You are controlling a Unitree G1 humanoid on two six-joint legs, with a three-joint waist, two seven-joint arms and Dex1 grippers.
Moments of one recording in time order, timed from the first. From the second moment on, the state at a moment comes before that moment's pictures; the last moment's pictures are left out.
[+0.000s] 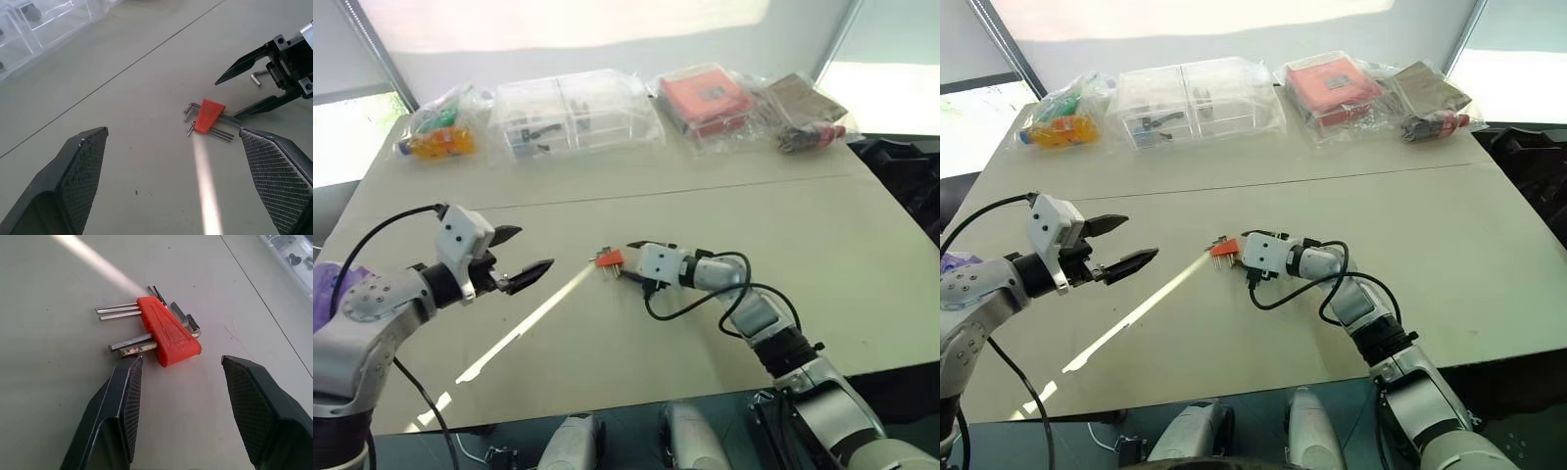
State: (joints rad) left arm -0.09 0.79 0.26 -0.48 -0.60 0.64 -0.67; right arm -0.56 -0.36 0.37 0.26 -0.24 -0.08 0.72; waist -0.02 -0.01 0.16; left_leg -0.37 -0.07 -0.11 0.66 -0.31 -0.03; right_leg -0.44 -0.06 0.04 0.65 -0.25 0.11
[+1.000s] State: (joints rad) left arm -0.09 0.78 0.26 -0.48 -0.58 0.64 -0.67; right arm -0.75 -0.26 0.37 0.53 -0.15 -0.02 0.98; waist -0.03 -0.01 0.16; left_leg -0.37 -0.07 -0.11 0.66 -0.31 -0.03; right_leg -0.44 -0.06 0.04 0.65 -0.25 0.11
